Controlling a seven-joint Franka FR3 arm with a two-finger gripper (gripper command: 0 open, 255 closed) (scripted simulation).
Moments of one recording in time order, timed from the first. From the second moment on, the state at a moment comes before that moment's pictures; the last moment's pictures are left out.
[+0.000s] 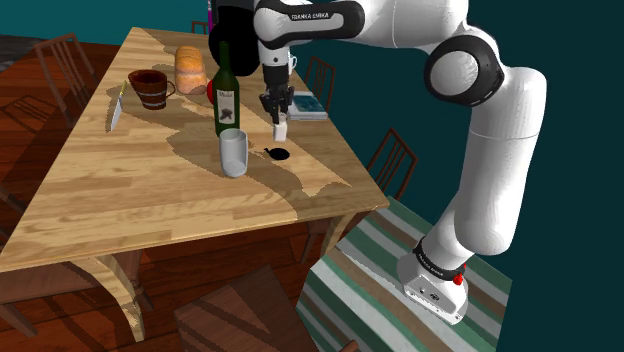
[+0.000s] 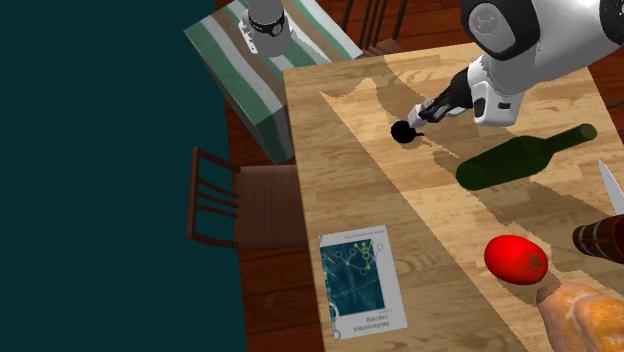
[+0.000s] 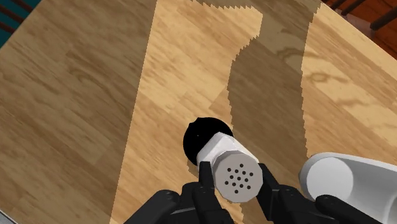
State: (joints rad) arm 0.17 0.40 -0.03 -1.45 0.01 1.63 0.00
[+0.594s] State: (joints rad) arm 0.17 0.43 -0.03 -1.53 0.01 1.73 0.00
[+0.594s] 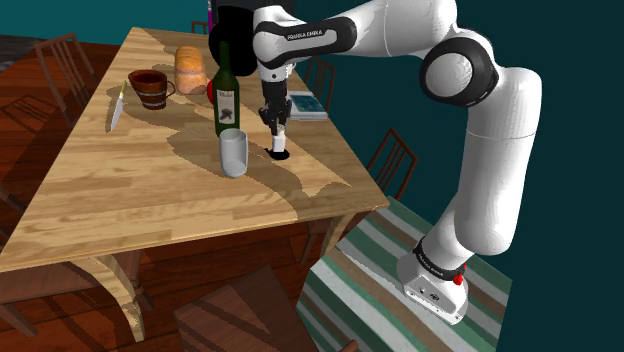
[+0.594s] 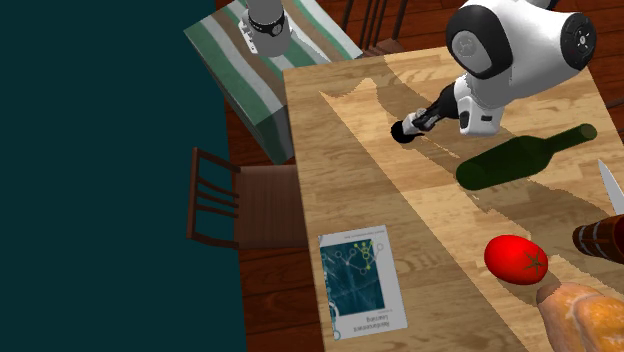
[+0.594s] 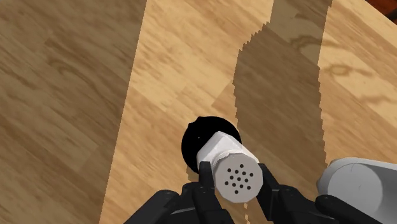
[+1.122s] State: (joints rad) arm 0.17 0.43 -0.03 -1.54 0.01 1.74 0.00
